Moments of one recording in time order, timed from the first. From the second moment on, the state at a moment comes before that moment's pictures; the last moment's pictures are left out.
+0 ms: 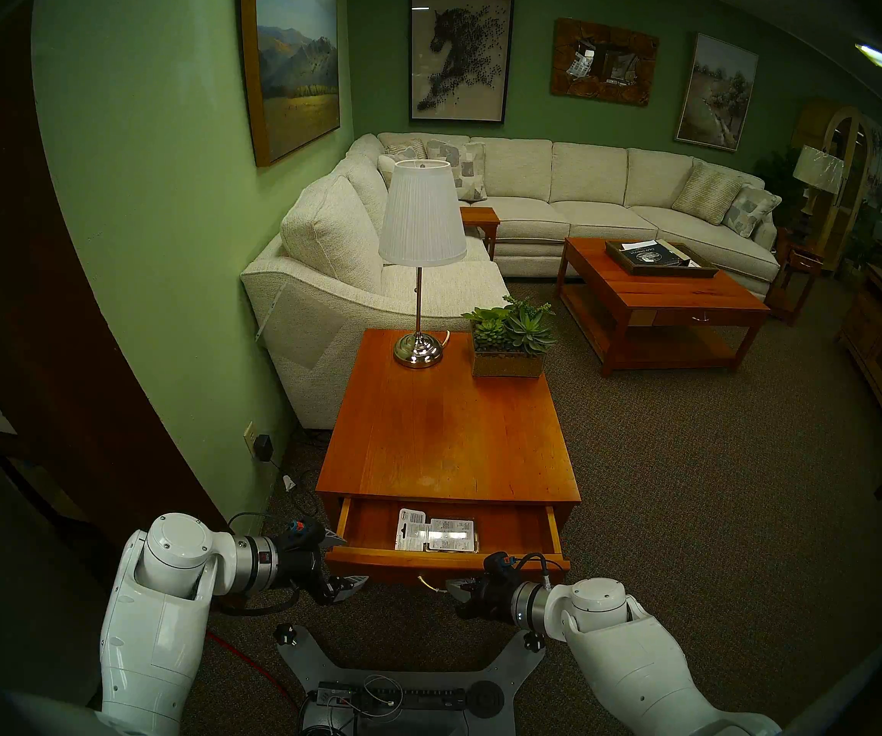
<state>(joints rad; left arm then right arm) 1.82 -1.53 -1.78 -1.67 0.57 0.26 -1.24 -1.67 -1.24 1.32 -1.04 0.30 0.19 0.77</state>
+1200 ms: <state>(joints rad) 1.82 -1.54 -1.78 -1.67 0.57 0.25 -1.25 -1.91 -1.05 1.31 -1.26 0.39 0.13 0.79</state>
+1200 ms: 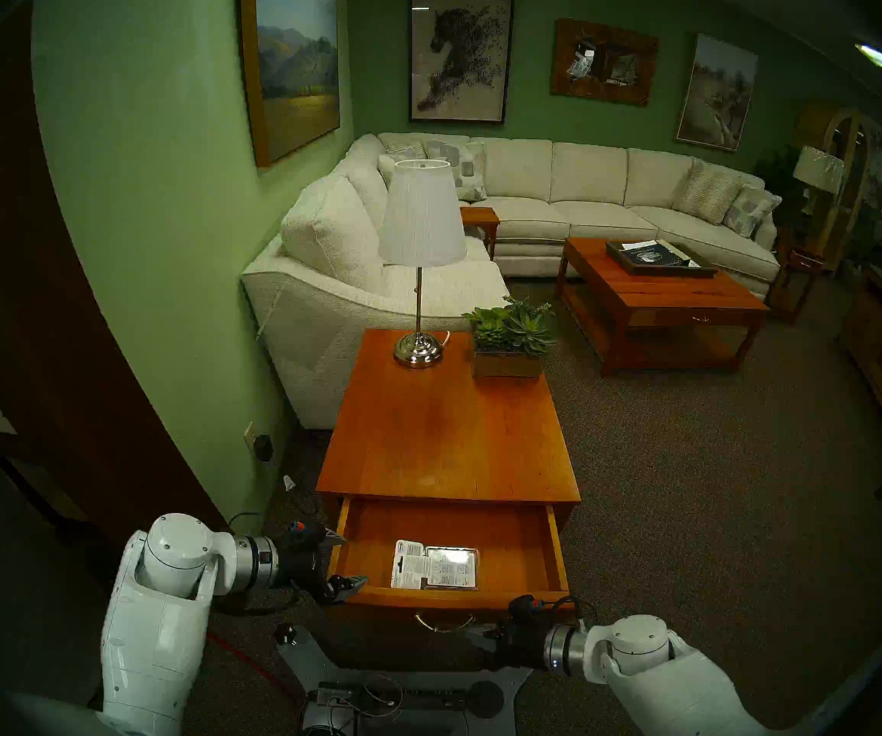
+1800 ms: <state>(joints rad) 1.82 -1.54 -1.78 -1.67 0.57 0.25 -1.25 -2.06 -0.95 1.46 -1.48 0.43 0.03 0.79</state>
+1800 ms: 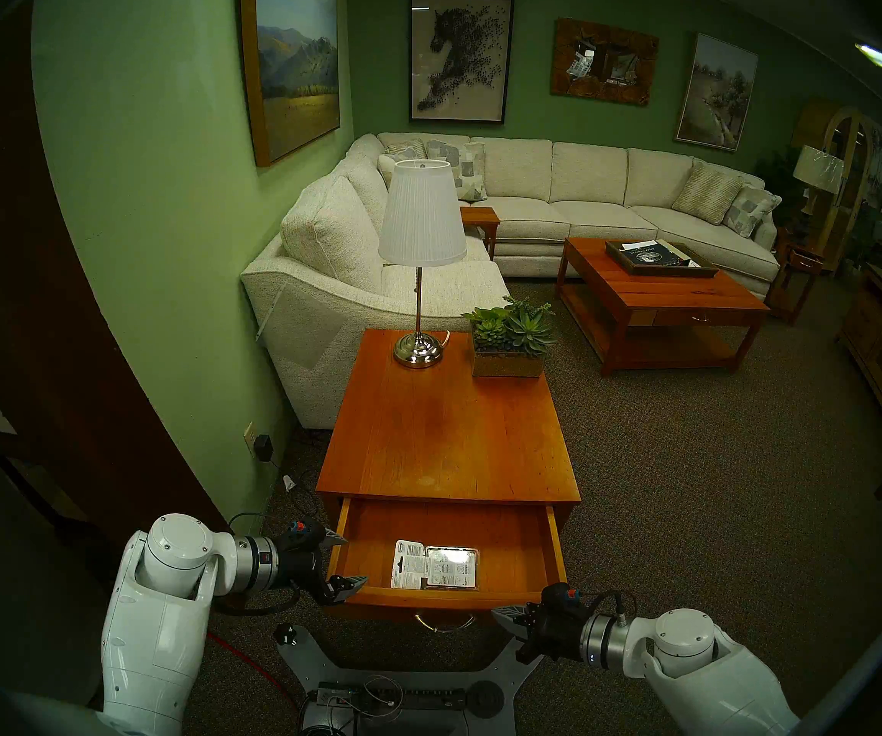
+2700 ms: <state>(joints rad) 1.81 -1.54 -1.79 -1.67 0.58 0.25 -1.25 -2.32 -0.85 1.71 -1.82 0.26 -0.11 0.68</state>
